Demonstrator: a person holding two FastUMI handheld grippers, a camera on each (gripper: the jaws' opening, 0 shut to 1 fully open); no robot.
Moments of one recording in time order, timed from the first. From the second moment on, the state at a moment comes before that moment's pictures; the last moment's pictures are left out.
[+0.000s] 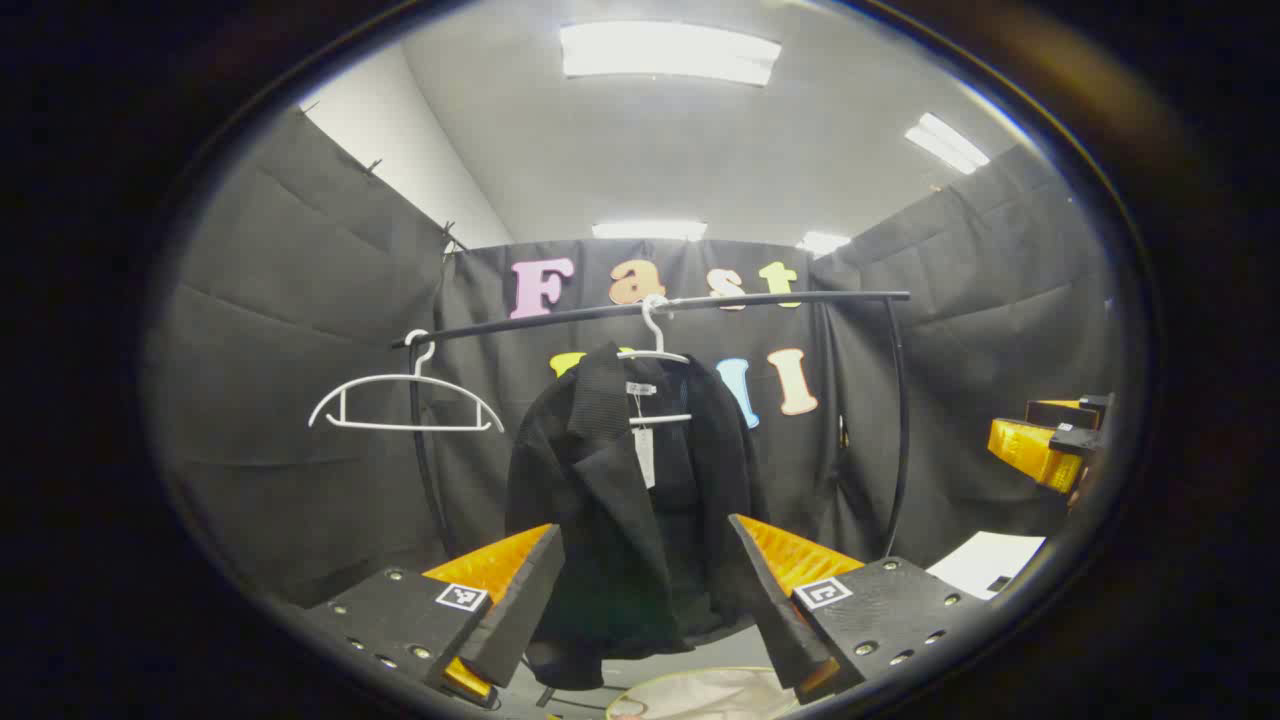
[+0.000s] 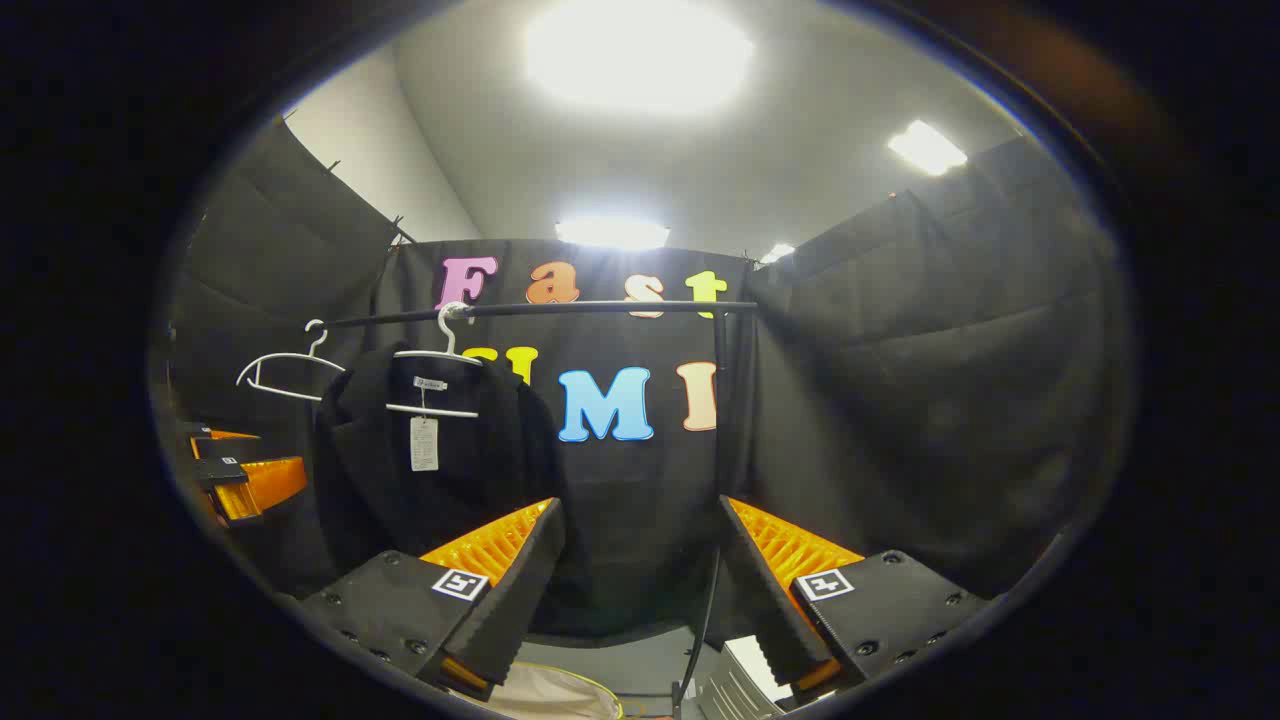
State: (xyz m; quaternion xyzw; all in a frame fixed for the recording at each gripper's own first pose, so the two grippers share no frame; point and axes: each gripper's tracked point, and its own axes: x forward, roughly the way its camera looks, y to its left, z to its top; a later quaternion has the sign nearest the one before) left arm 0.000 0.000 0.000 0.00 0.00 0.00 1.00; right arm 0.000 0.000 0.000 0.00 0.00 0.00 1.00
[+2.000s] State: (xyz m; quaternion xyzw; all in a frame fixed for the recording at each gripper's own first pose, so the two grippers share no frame) left arm 0.028 0.036 0.011 0.00 -0.01 -0.01 1.00; right arm 0.039 0.043 0.009 0.01 -0.01 0.01 1.00
